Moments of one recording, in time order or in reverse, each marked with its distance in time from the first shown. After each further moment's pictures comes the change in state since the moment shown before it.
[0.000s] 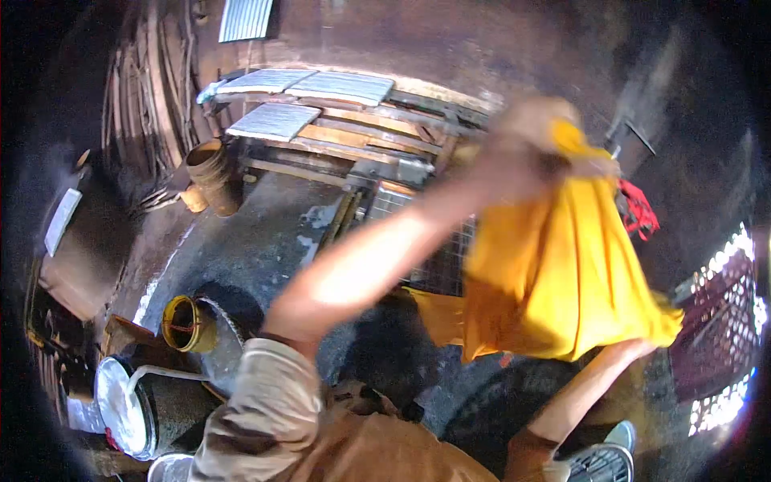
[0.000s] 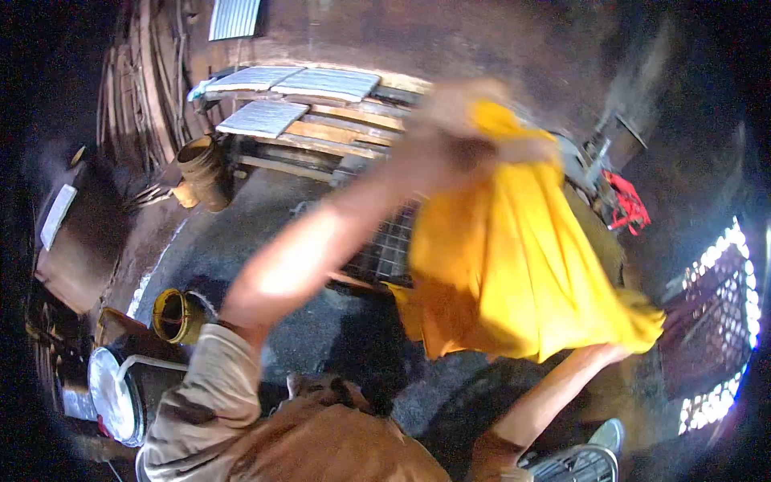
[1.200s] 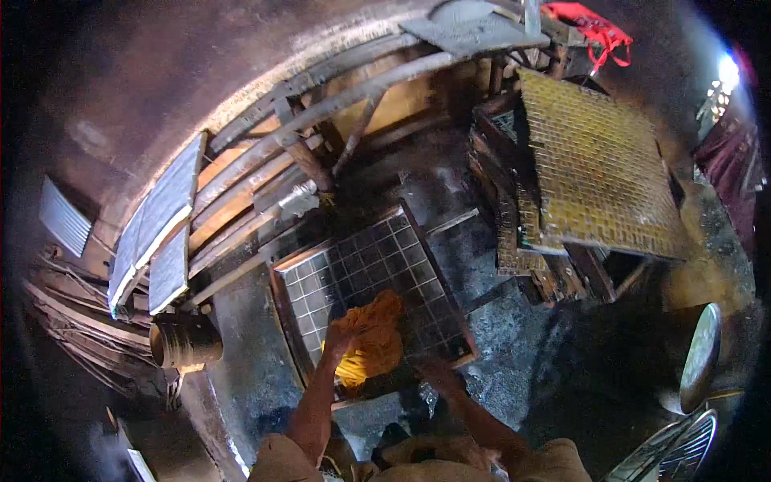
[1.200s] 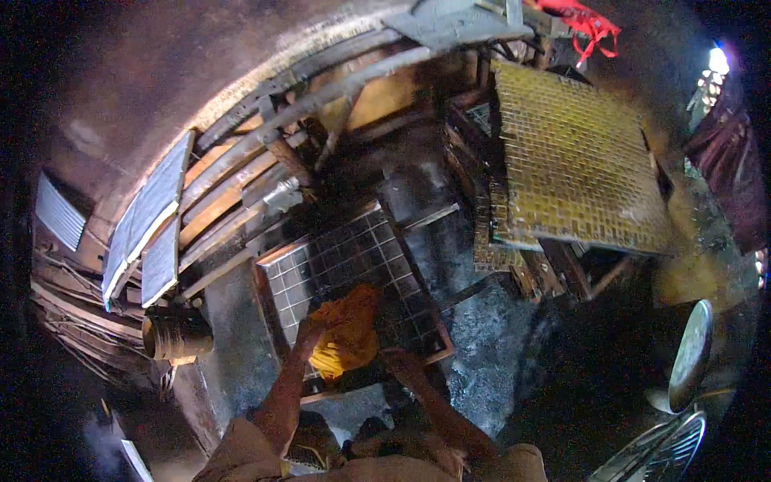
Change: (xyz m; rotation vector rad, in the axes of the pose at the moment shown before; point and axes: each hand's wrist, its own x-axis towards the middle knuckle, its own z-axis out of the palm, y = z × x) left_hand -0.330 -0.525 0.081 -0.817 -0.365 -1.398; right_hand -0.289 0.402 0.058 -0.066 -0.545 1.461
